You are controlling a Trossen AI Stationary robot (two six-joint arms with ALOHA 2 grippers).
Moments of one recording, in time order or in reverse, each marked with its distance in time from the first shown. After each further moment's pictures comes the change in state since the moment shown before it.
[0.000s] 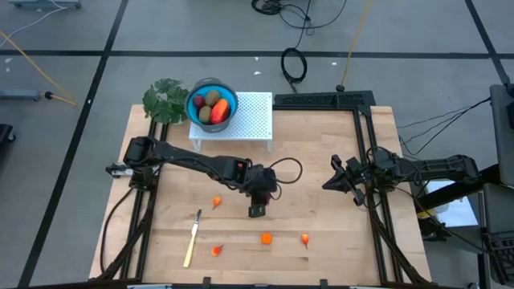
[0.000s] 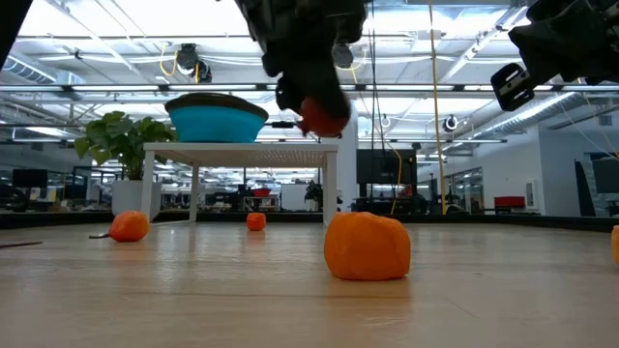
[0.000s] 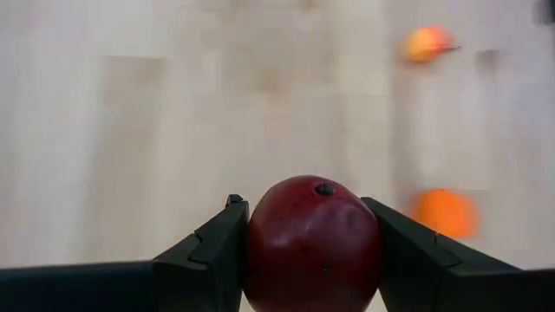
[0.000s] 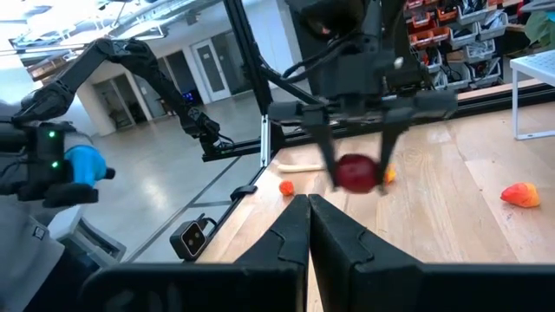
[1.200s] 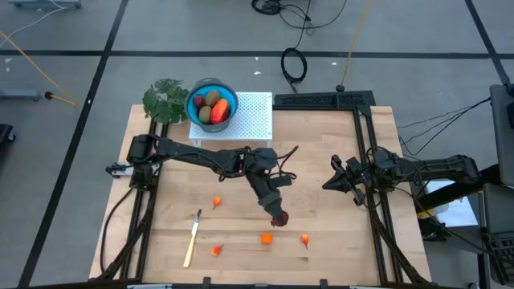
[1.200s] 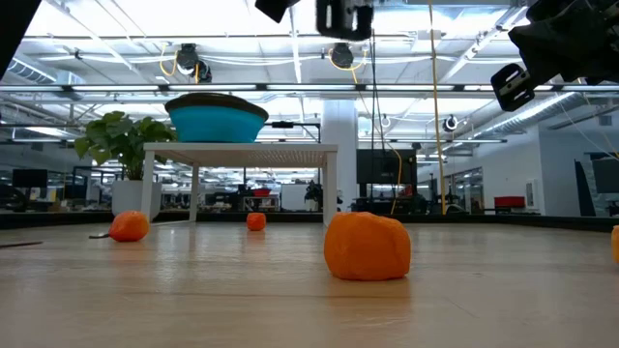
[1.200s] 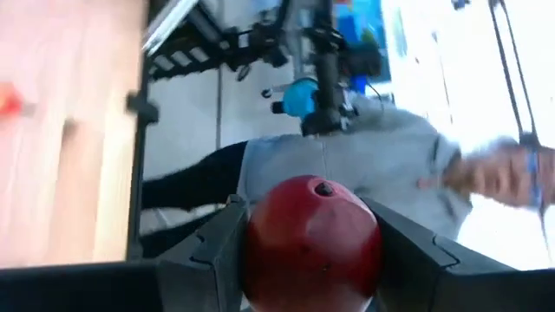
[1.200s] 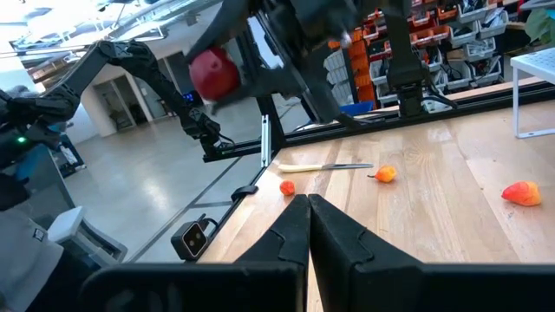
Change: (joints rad) left arm 0.060 0.022 0.000 0.714 0.866 -0.916; right arm 0.000 0.000 0.000 0.000 0.000 0.008
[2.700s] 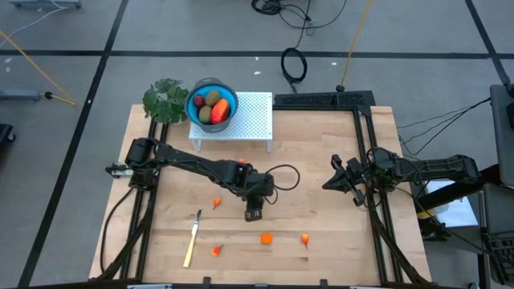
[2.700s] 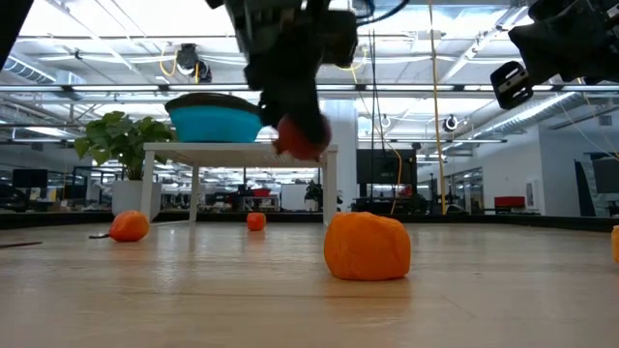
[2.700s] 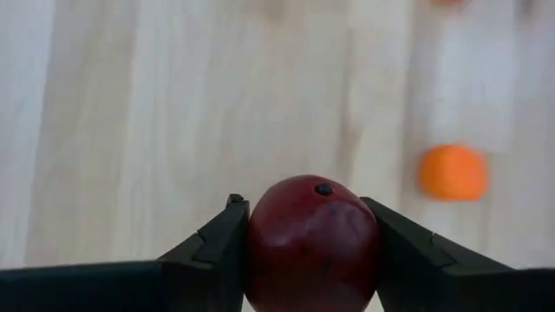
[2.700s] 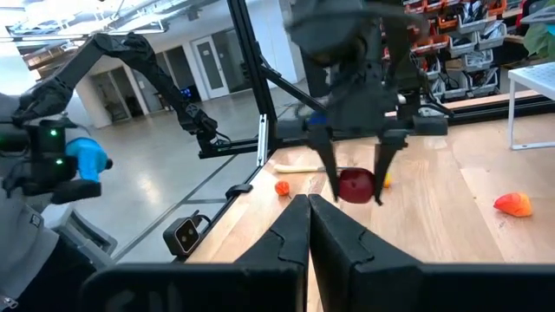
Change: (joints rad) left arm -0.077 0.001 -0.028 -0.778 -0.832 0.833; right arm 0.000 0.000 0.000 0.001 0.000 -0.050
